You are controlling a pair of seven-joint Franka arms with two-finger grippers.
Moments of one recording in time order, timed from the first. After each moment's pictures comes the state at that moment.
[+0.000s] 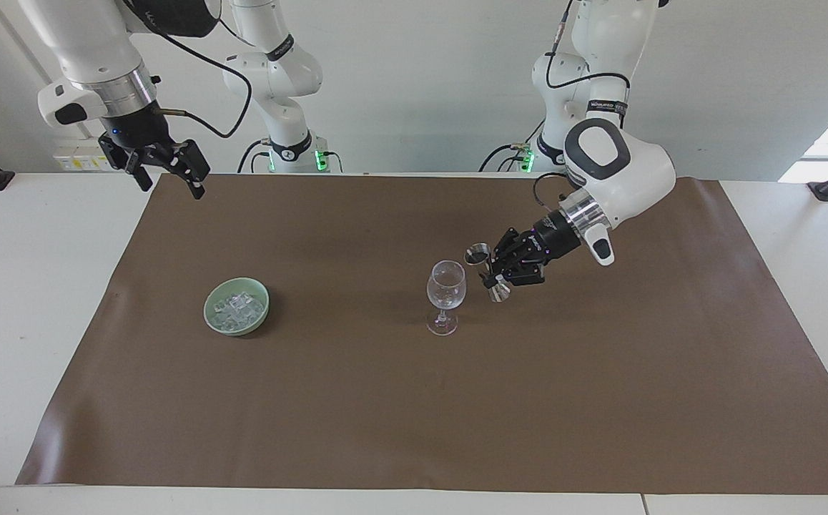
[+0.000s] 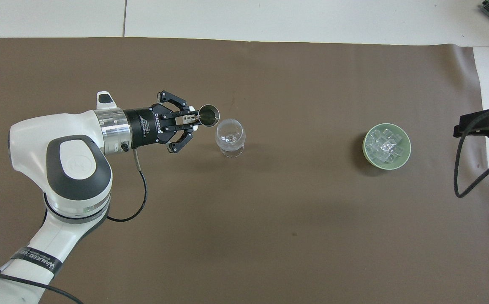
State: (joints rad) left arm -0.53 0.11 0.16 -2.01 -1.32 2.38 -0.97; right arm 0.02 -0.04 -0.08 -1.60 -0.01 1.61 0.15
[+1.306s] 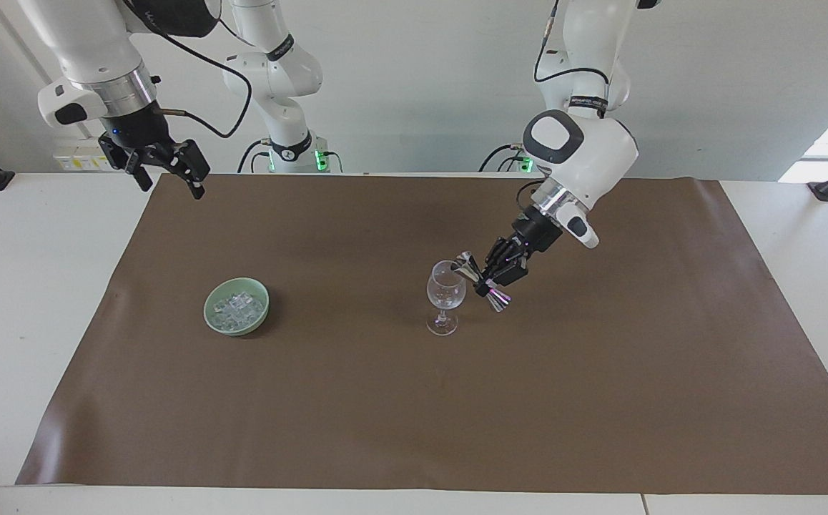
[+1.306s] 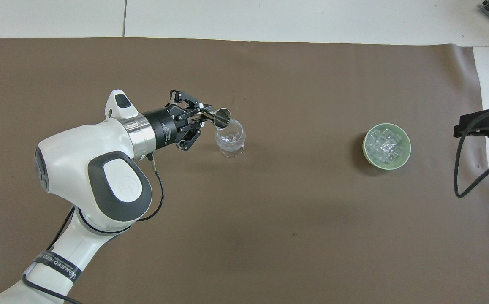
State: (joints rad) left arm -0.67 0.11 0.16 -2.02 -1.17 2.72 -0.85; right arm 0.02 -0.04 -0.08 -1.60 -0.01 1.61 0.15
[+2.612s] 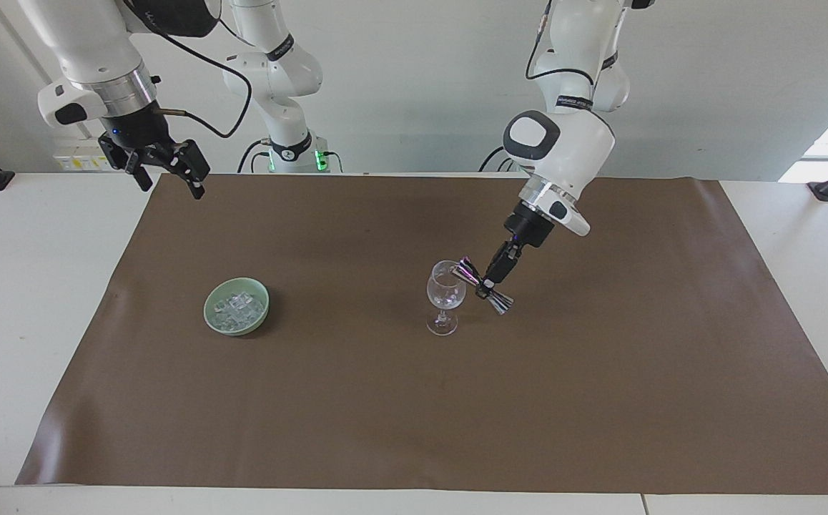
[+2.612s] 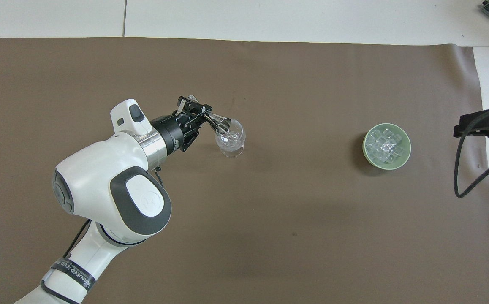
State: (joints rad) left arm -0.73 0.11 0.16 -2.06 -1.17 2.91 -0.55; right arm 0.02 -0.04 -0.08 -1.60 -0.01 1.61 0.15
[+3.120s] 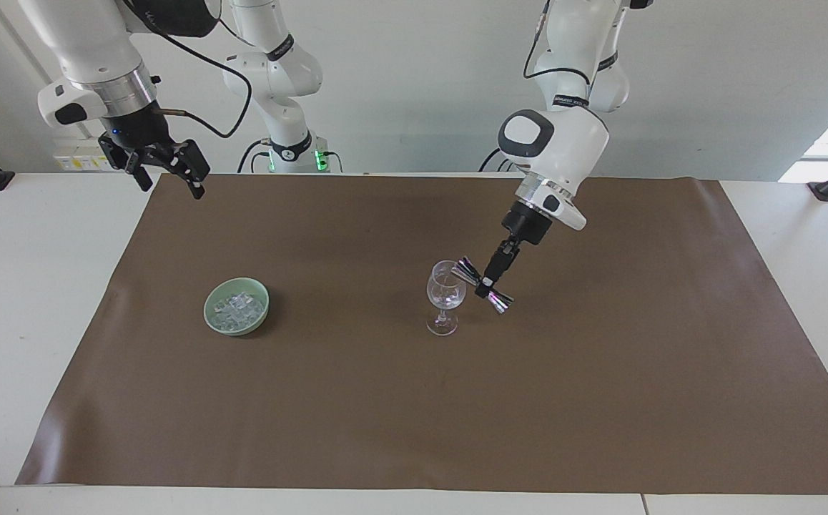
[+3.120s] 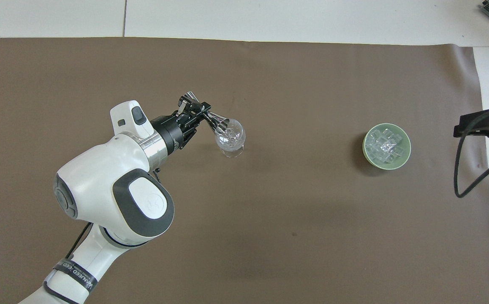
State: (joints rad) left arm -0.73 0.11 0.16 -2.07 -1.17 2.96 -0.46; right arm 0.02 -0.04 -0.08 -1.60 -0.01 1.61 0.15
